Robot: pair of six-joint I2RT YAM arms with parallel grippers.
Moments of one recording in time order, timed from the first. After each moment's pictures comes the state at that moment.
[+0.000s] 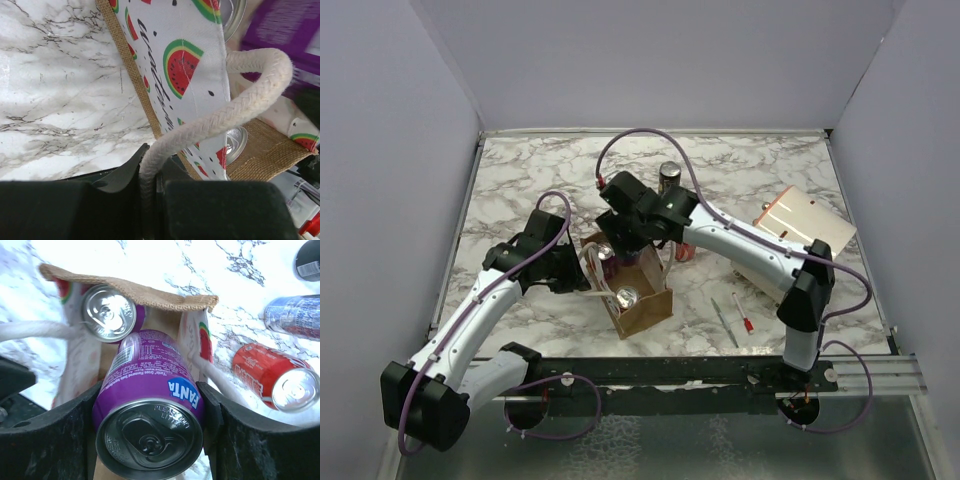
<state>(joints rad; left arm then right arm) -0.39 1.01 0.85 -0.91 0.25 -0.67 1.02 1.91 1.85 -0.93 0.22 0.27</state>
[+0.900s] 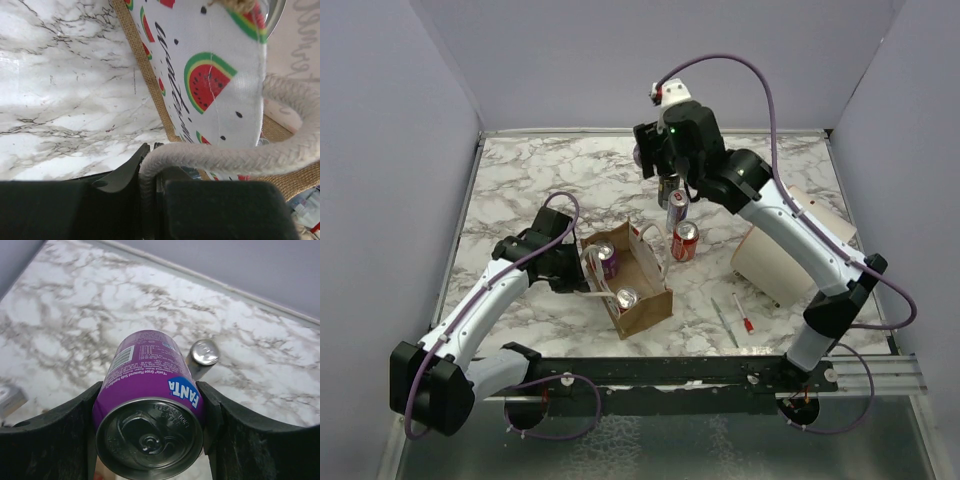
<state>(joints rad) -0.39 1.08 0.84 -0.90 0.24 -0.62 0.91 1.69 1.99 -0.72 0.43 0.15</state>
